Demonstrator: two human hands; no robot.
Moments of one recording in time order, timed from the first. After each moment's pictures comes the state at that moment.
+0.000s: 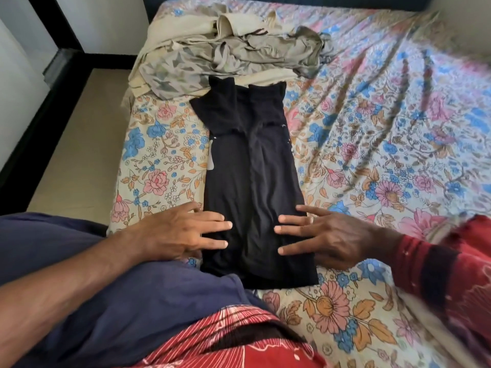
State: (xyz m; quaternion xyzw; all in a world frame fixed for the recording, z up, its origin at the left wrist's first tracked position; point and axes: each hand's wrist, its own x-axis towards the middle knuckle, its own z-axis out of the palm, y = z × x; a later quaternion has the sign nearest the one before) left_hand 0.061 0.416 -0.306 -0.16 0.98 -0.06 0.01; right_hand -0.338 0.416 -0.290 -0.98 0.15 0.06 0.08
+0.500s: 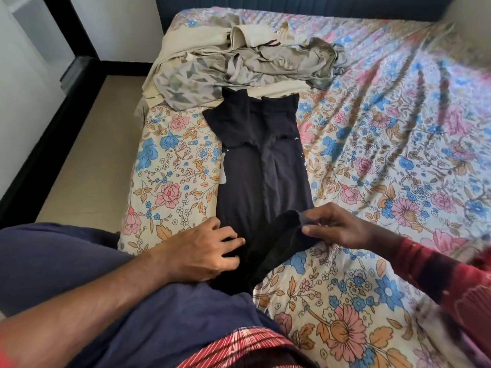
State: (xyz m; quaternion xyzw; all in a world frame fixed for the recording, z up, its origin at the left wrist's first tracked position) left_hand 0.040 0.424 -0.302 -0.15 0.98 -0.08 -0.01; right_hand -0.306 0.379 -0.275 -0.76 0.31 -0.15 0.55
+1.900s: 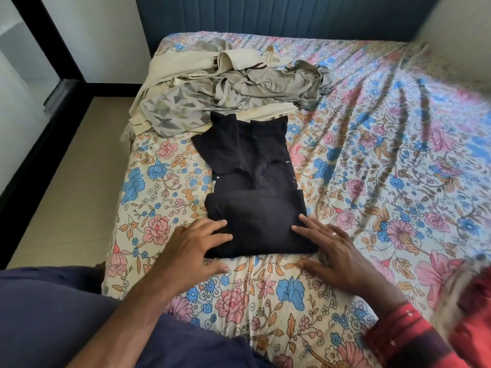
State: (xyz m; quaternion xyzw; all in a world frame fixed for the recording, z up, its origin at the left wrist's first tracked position) left_hand 0.032 0.389 -0.286 -0.53 0.82 0.21 -0.10; right_hand -0.317 0.395 -0.300 -0.82 0.54 -0.07 0.19
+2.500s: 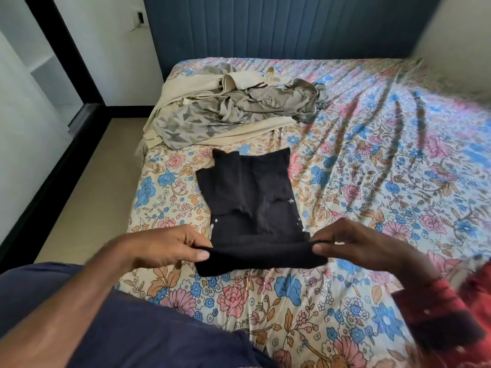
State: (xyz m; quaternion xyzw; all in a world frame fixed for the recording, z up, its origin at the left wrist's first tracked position) left_hand 0.063 0.390 -0.204 -0.45 0.69 0.57 0.02; right_hand -0.319 0.396 -0.202 -0.79 0.41 -0.11 0.45
